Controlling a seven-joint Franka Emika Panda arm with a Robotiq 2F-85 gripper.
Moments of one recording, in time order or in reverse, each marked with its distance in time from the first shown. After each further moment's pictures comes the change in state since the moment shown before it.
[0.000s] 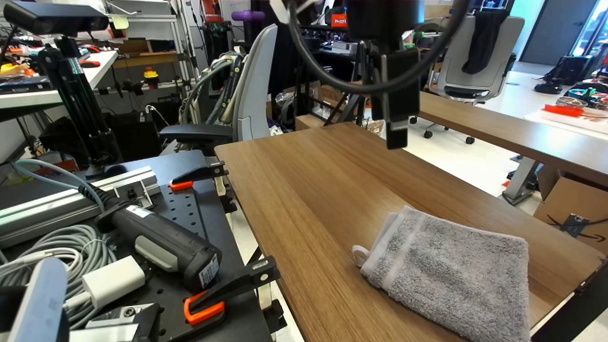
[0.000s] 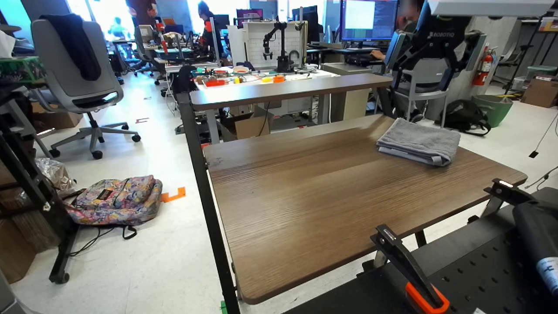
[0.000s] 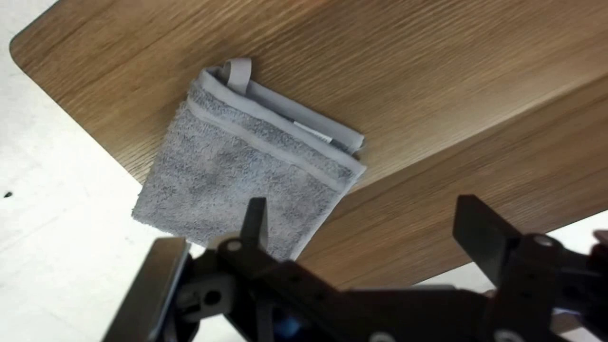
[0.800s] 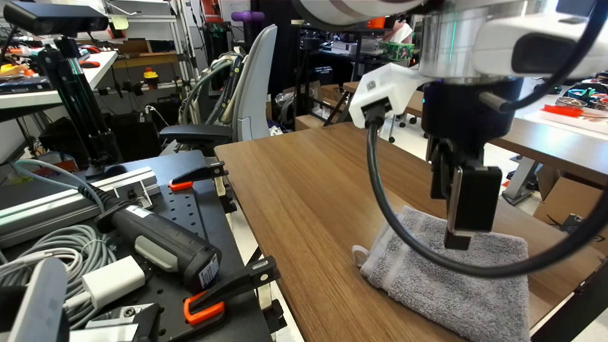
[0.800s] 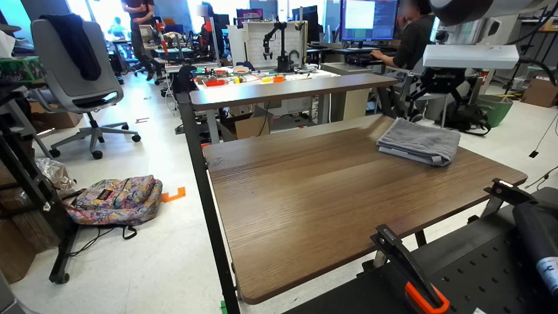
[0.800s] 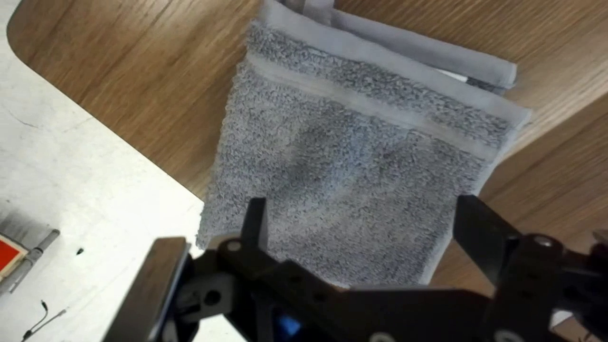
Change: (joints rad) arm 0.028 0.317 -0.166 0.236 0.148 0.000 -0.026
